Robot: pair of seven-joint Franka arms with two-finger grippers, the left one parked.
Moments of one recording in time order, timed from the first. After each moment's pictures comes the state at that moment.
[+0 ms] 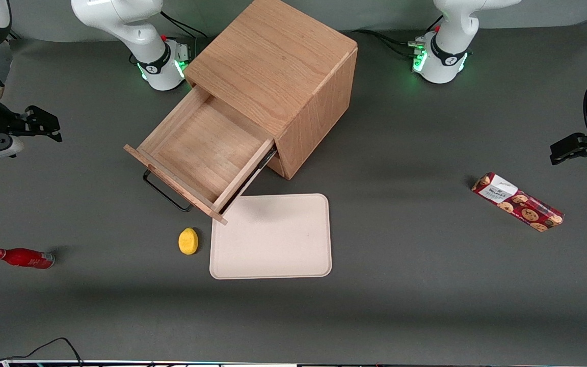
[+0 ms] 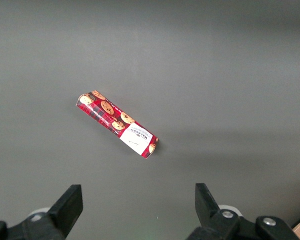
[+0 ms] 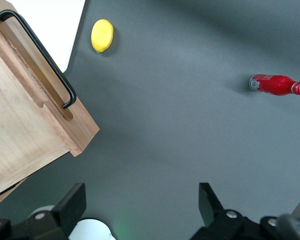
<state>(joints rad) 0.20 0.02 -0.17 -1.54 -0.09 1.46 -0.32</state>
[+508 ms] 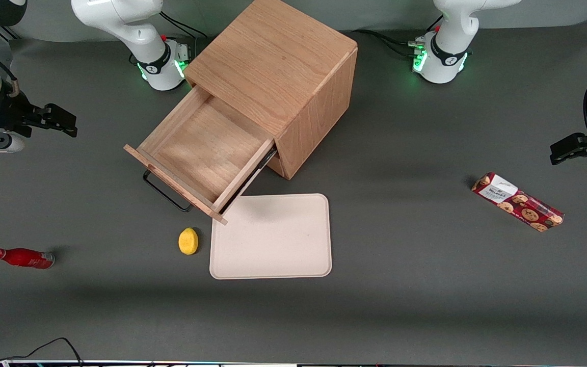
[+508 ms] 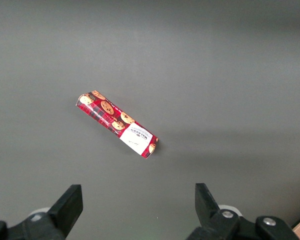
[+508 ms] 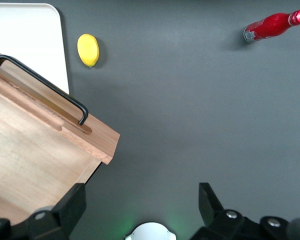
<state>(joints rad) 0.20 -0.06 -0.12 -1.64 -0.08 1.47 0.10</state>
